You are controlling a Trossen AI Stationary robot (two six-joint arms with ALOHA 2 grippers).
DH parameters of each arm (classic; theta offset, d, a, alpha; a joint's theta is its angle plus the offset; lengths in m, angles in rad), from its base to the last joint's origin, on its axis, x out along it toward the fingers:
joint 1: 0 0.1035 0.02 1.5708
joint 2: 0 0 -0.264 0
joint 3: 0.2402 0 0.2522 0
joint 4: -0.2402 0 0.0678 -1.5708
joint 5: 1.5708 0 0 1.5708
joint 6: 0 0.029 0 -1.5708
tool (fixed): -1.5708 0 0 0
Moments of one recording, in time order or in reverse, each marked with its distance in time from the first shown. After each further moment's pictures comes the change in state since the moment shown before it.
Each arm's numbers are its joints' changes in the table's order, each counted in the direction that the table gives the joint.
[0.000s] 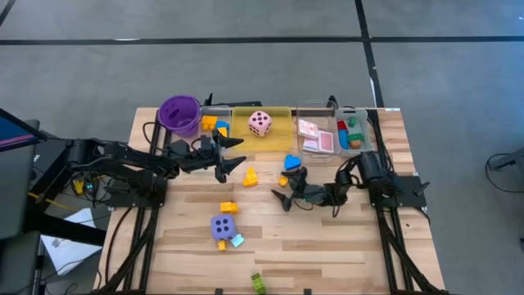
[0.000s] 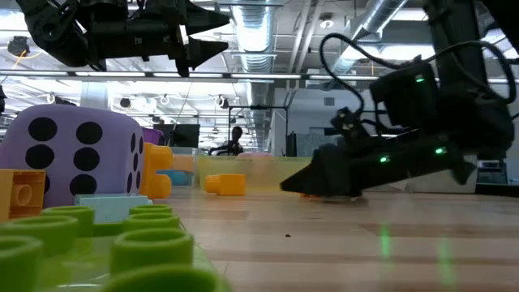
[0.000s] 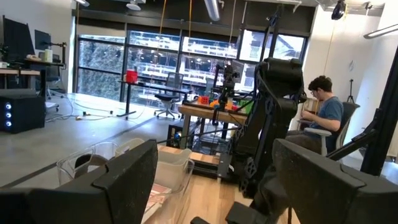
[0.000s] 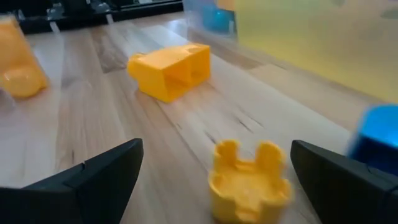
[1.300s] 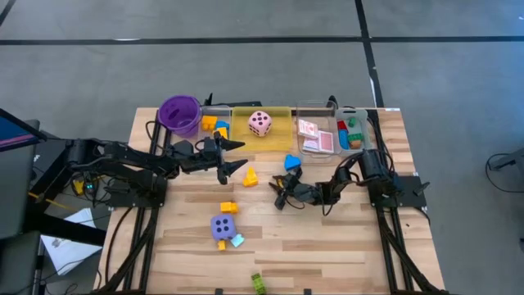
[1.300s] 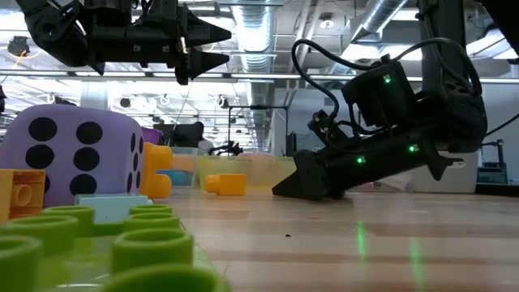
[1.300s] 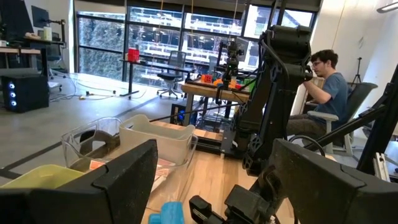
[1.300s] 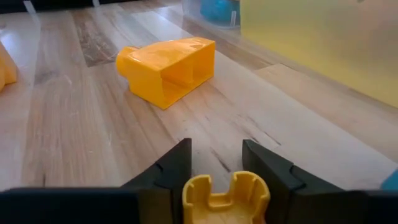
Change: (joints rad) left arm 0.000 0.000 0.000 -0.099 0.000 0.003; right arm -0.038 -0.010 0.107 -0.218 -0.005 -0.007
